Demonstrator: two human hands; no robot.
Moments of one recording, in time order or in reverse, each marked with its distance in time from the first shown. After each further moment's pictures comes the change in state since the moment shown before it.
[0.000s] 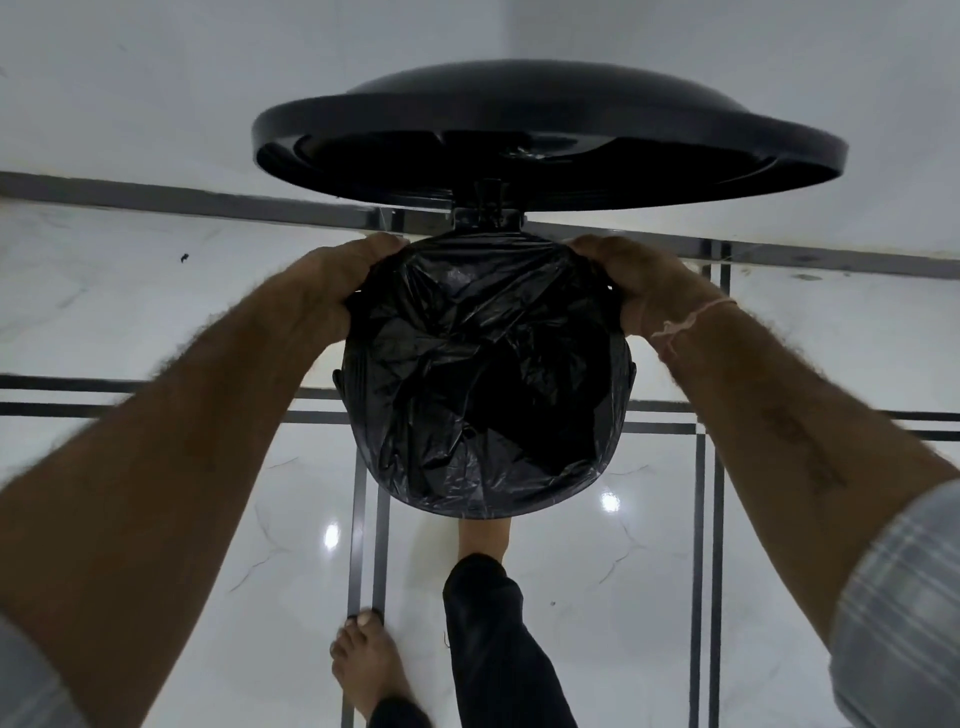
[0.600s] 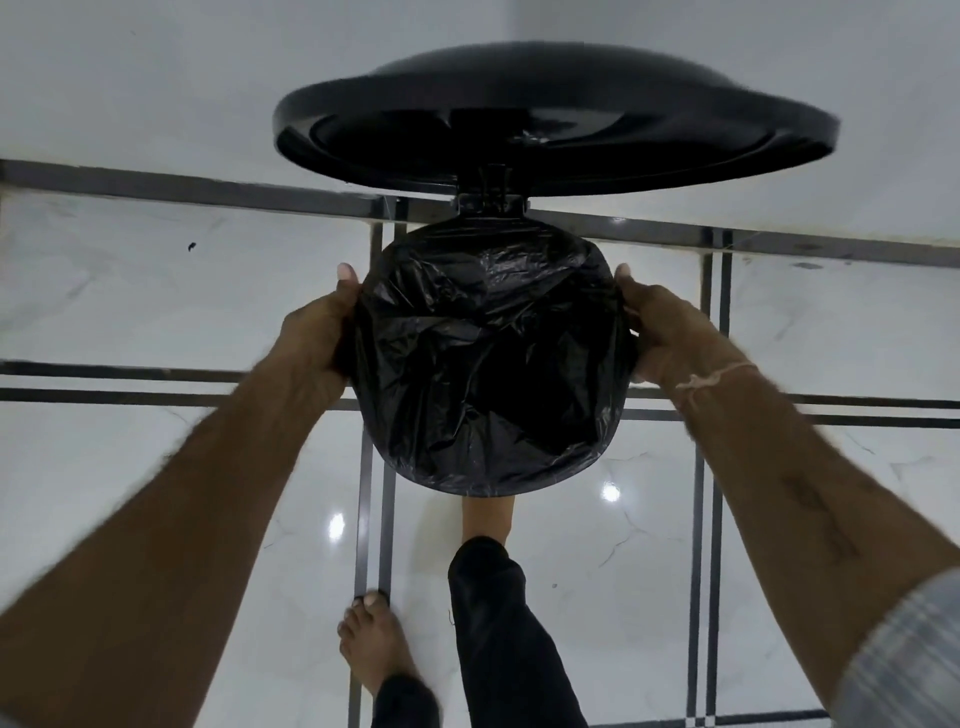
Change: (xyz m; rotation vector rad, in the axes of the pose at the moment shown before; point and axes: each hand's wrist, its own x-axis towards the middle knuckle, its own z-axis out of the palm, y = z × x) left_hand -0.025 -0.061 -0.027 -0.248 0.010 0.031; right_hand -0.032 0.056 -0.022 0.263 0.127 0.041
